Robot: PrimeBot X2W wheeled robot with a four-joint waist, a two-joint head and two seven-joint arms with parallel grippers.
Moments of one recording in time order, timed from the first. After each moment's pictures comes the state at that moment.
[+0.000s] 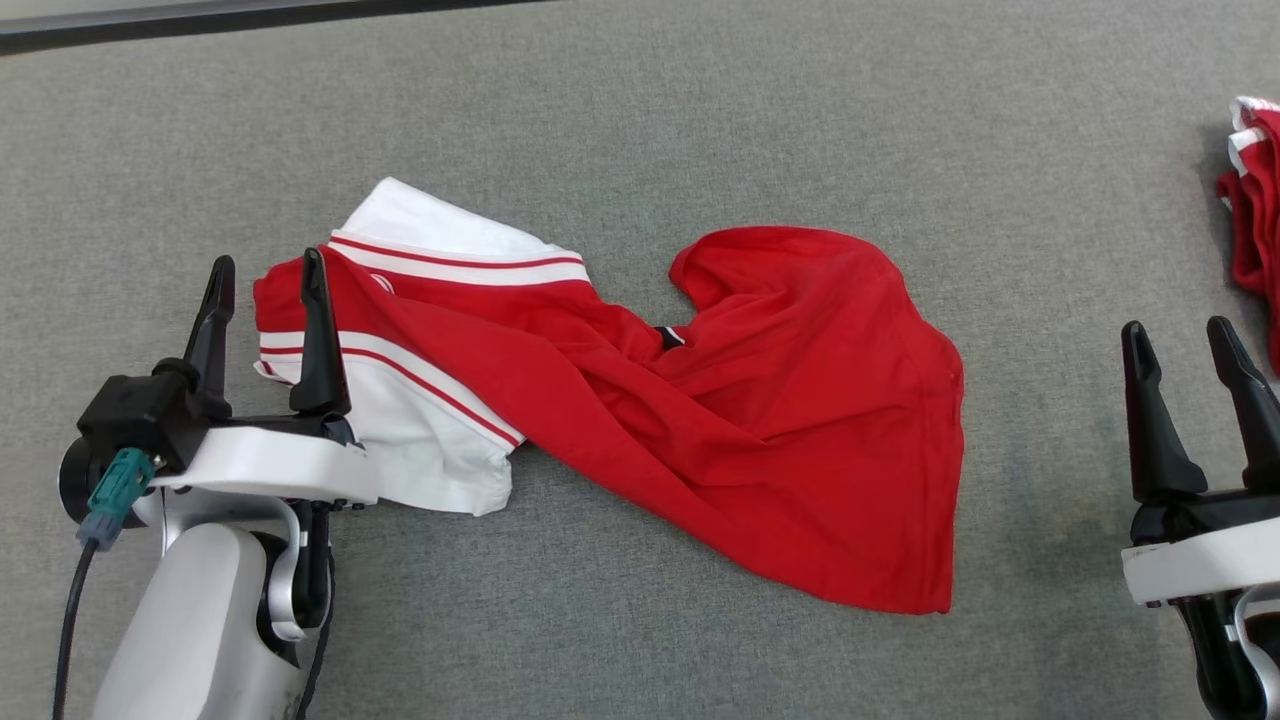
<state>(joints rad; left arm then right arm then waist) -0.37 0.19 -0.18 0.26 -0.42 0.12 -0.26 -0.10 -0.24 -0.01 -0.07 0.40 0.13 -0.03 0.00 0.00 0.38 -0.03</state>
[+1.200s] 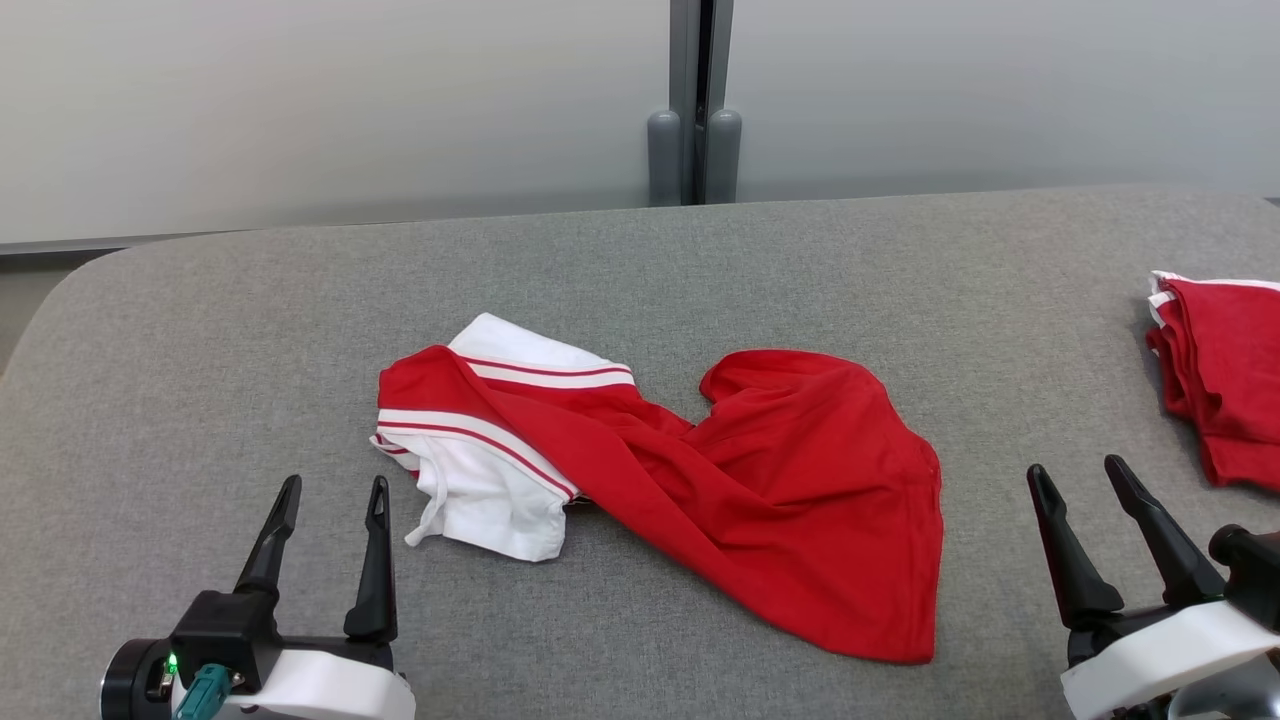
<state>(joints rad) 0.04 0.21 -0.21 0.01 -0.29 0.16 -0.18 0.05 -0.23 0.08 -0.06 0.37 0.13 0.06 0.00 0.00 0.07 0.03</state>
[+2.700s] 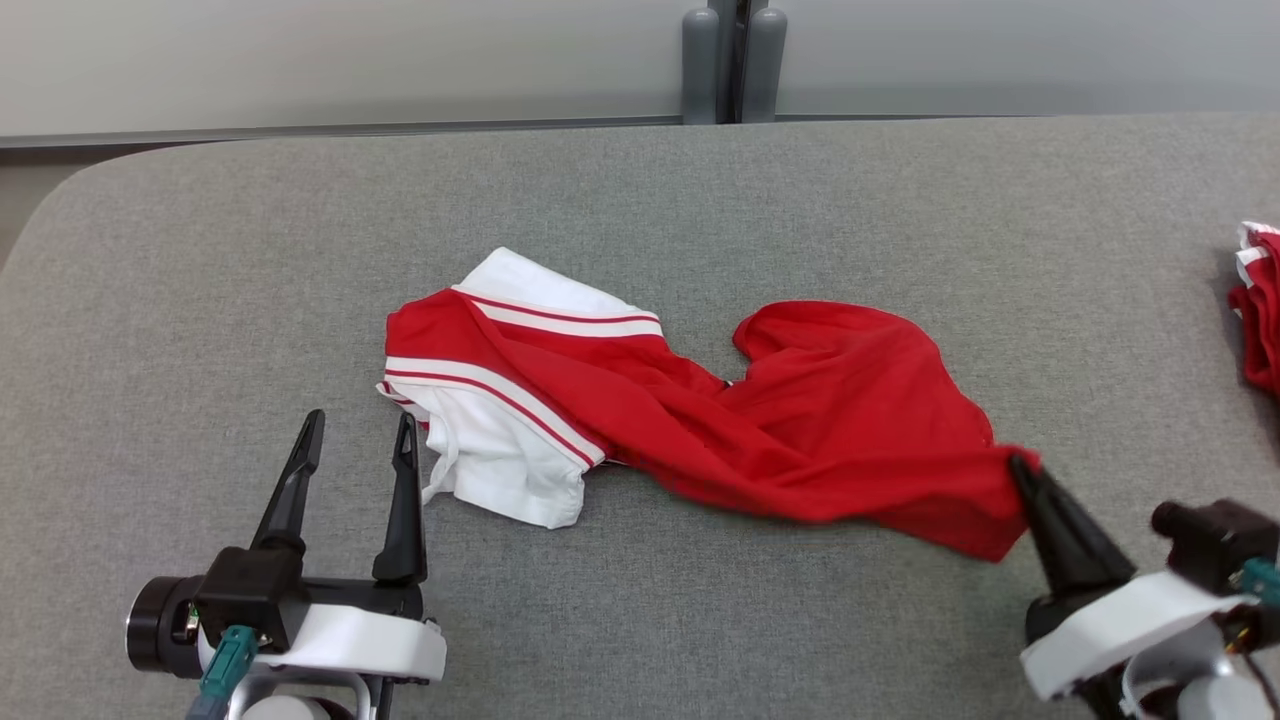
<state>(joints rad) -0.05 0.19 -0.25 0.00 -0.27 0.19 -0.23 -0.05 -0.27 0.21 0.10 0.45 0.13 0.01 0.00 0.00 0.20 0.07</state>
